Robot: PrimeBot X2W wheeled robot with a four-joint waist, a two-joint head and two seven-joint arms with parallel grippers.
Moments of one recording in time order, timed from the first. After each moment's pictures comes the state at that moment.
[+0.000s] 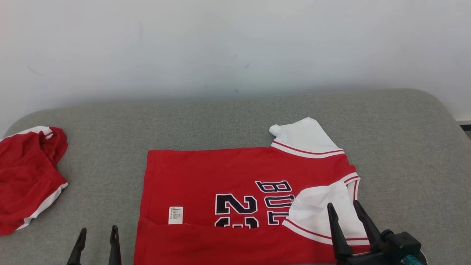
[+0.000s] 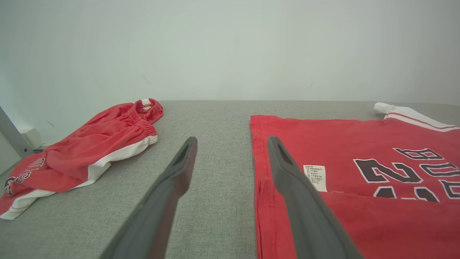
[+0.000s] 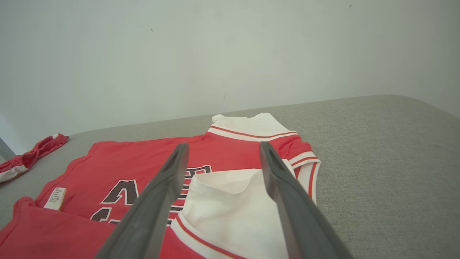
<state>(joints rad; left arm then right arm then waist) 0.06 0.18 -0.02 0.19 -0.23 -0.04 -0.26 0.00 -0.11 0.07 0.24 0.22 0.13 -0.26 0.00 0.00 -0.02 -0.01</state>
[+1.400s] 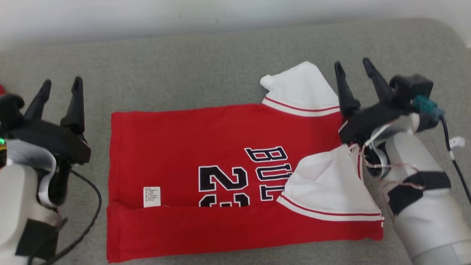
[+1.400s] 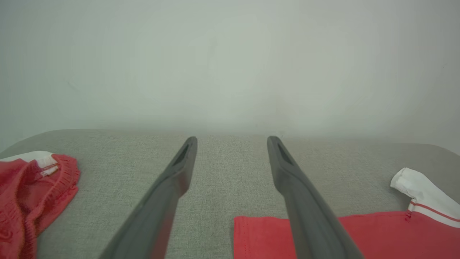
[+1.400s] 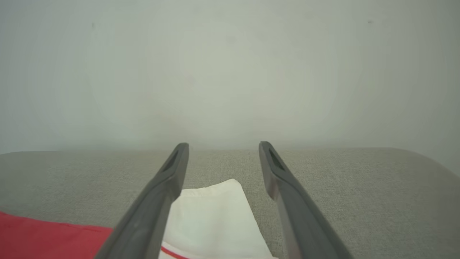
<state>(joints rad) -0.65 0.34 -0.08 0.46 -0.53 -0.13 0.01 -0.78 -0.25 0.20 0.70 0.33 0.13 -0.19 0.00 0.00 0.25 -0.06</state>
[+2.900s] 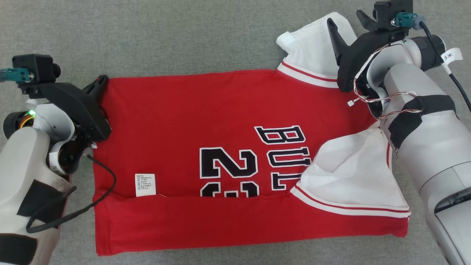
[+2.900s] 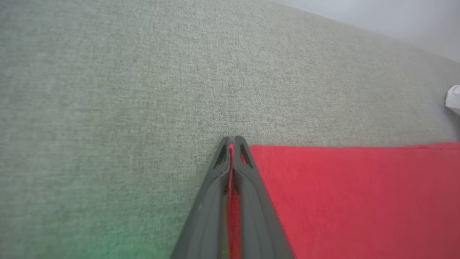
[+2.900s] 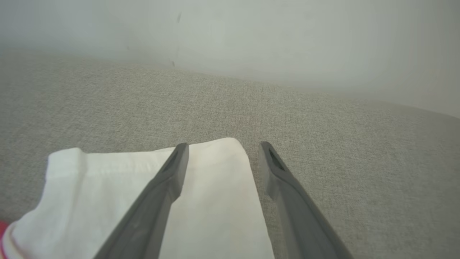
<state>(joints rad) -0.89 0.38 -0.35 0.67 -0.81 -0.13 0.34 -1.28 -0.24 0.50 1.24 0.39 0.13 -0.09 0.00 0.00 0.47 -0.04</state>
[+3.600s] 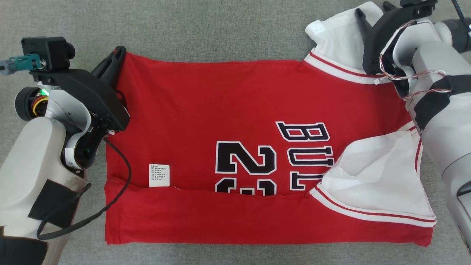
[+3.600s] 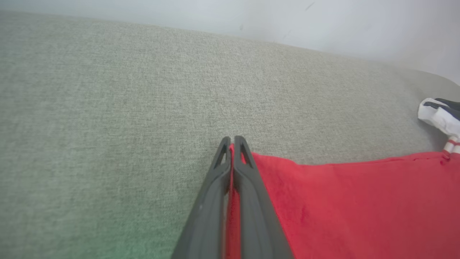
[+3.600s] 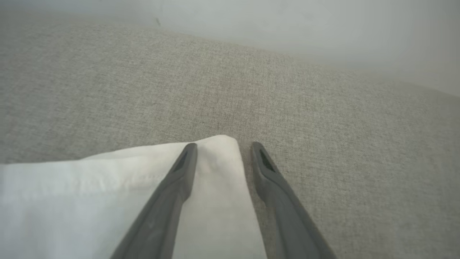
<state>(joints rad) -0.88 0.36 -0.37 0.47 -0.78 -0.10 0.23 -1.36 -0.30 0.52 1.28 0.38 0.13 0.08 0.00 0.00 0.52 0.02</state>
